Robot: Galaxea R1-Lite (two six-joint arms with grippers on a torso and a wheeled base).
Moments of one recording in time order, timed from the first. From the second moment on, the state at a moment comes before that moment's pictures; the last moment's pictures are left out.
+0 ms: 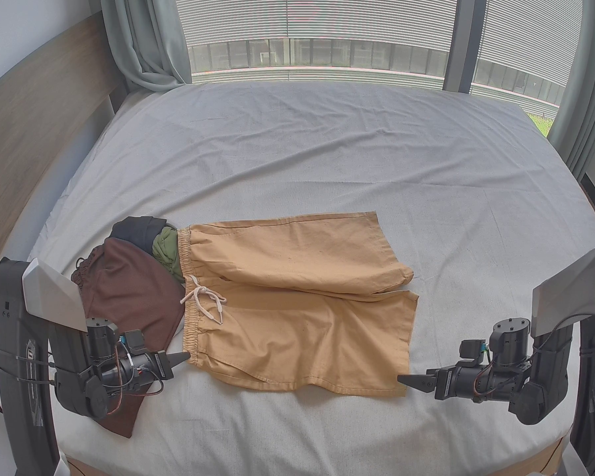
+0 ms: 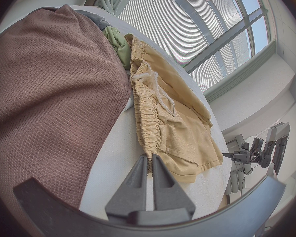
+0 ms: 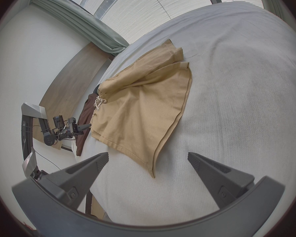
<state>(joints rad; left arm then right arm) 0.02 2.51 -0.39 -1.55 -0.61 -0.33 0.26 2.36 -0.19 -1.54 0.45 0.34</state>
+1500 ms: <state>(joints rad) 0.03 2.50 -0.39 -1.55 -0.62 -0.32 0.33 2.47 -0.25 -1.54 0.45 0.35</state>
